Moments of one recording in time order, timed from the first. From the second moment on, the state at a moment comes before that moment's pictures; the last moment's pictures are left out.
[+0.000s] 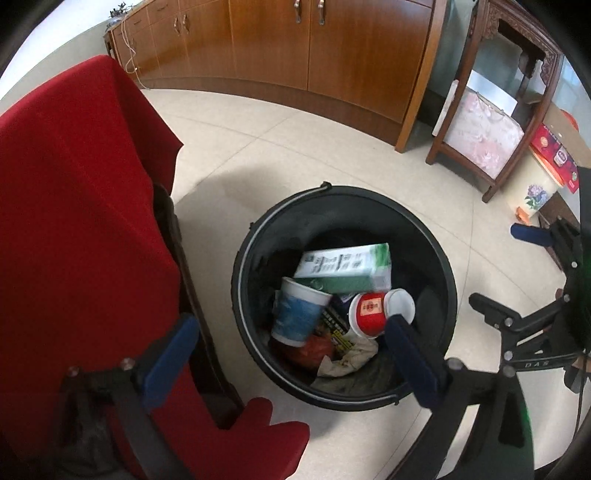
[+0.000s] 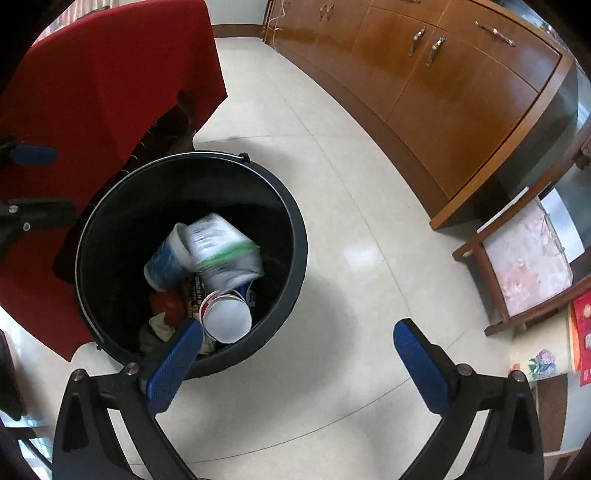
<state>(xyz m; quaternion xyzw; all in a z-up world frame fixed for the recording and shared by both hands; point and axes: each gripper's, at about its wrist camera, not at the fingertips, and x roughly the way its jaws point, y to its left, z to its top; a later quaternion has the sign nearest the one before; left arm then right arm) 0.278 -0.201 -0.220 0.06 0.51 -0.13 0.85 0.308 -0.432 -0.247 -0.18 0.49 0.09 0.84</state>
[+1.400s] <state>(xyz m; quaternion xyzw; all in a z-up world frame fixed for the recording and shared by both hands) 0.235 -0.169 -0.088 0.04 0.39 -0.12 0.91 0.260 -0.422 -0.101 -0.07 0.39 0.05 0.92</state>
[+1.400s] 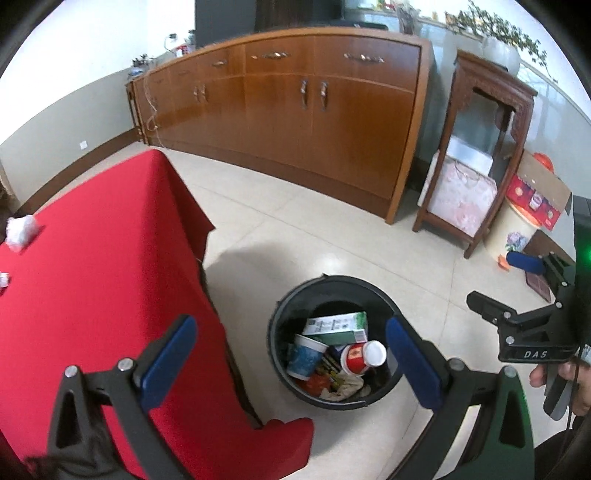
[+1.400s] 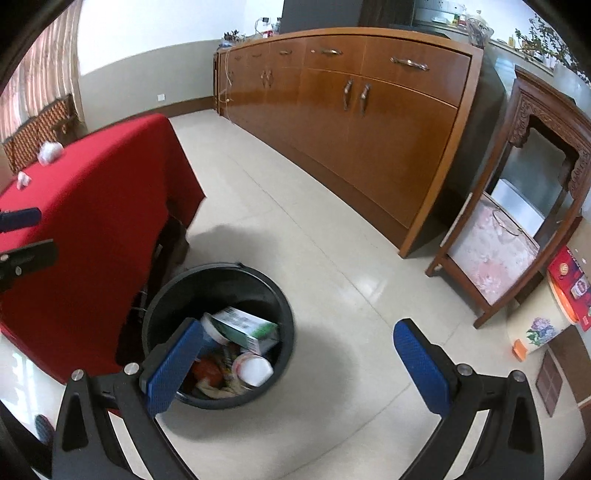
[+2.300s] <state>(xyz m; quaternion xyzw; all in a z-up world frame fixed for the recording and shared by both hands) 0.247 0.164 -0.071 -0.07 0.35 0.17 0.92 0.330 -0.100 -0.022 -0.13 0.32 0.27 0.90</state>
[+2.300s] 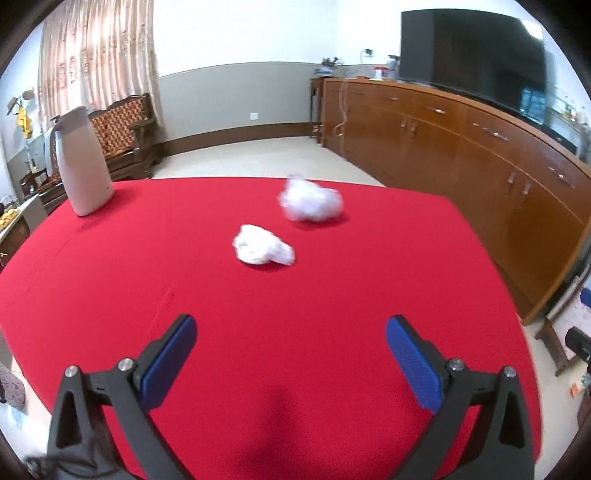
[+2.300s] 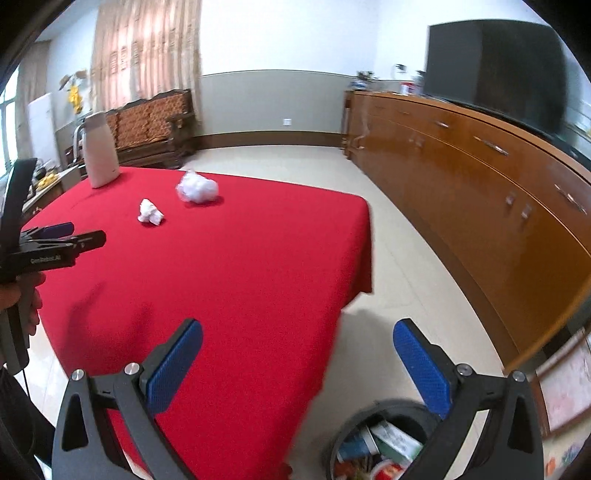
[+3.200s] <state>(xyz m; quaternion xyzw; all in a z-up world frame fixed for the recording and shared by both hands) 0.339 0.288 -0.111 -0.09 0.40 0.19 0.89 0.476 0.131 -0.086 -0.18 0.36 0.37 0.83</state>
